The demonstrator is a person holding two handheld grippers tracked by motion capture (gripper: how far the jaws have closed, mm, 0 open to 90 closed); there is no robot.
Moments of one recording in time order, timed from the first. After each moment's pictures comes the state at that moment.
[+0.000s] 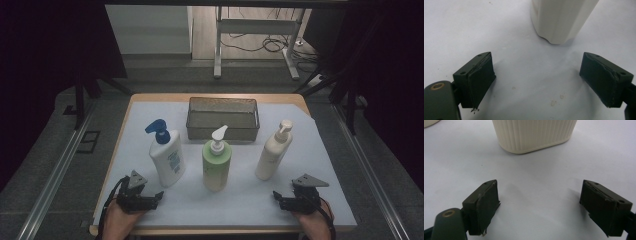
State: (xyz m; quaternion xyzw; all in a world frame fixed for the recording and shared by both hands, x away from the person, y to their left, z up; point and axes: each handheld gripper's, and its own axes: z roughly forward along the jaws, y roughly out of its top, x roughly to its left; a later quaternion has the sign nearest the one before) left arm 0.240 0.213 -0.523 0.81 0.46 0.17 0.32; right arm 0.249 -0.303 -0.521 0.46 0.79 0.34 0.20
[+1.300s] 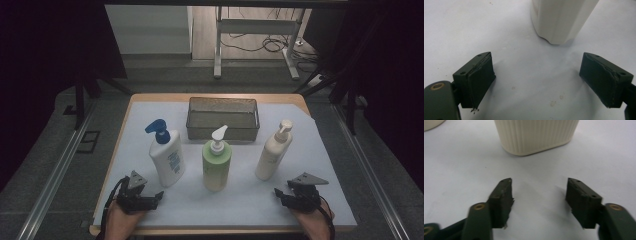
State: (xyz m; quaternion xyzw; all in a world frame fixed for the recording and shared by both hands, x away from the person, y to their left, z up) left arm 0.239 0.213 -0.524 0.81 0.46 0.17 0.33; right arm 0.250 -0.300 -0.513 0.47 0.80 0.33 0.19
